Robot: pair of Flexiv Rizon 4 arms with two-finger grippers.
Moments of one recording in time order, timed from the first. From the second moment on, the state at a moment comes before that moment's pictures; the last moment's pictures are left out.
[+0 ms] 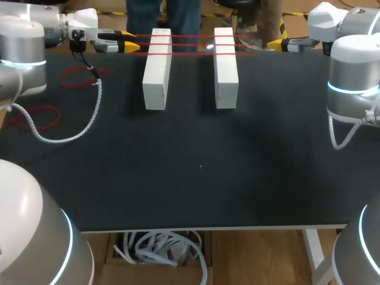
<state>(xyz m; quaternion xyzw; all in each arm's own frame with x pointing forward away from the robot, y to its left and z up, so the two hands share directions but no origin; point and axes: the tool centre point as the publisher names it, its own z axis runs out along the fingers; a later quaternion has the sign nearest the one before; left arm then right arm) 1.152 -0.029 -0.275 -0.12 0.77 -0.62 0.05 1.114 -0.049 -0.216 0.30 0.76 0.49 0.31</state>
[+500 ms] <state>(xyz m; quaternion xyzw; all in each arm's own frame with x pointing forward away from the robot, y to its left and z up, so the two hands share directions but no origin) 1.158 -0.023 -0.295 -0.10 0.77 -0.62 0.03 1.114 -0.049 -0.216 0.30 0.76 0.49 0.31</state>
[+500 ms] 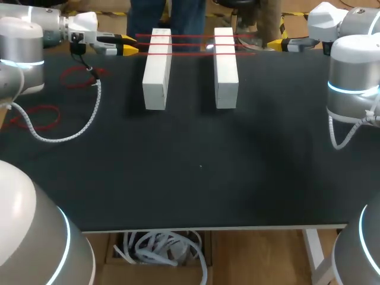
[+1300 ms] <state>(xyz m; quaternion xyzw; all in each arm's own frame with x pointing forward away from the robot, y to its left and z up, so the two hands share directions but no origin) 1.156 -0.013 -0.314 -0.09 0.77 -0.64 0.00 1.114 -0.049 -0.216 0.30 0.76 0.49 0.31</state>
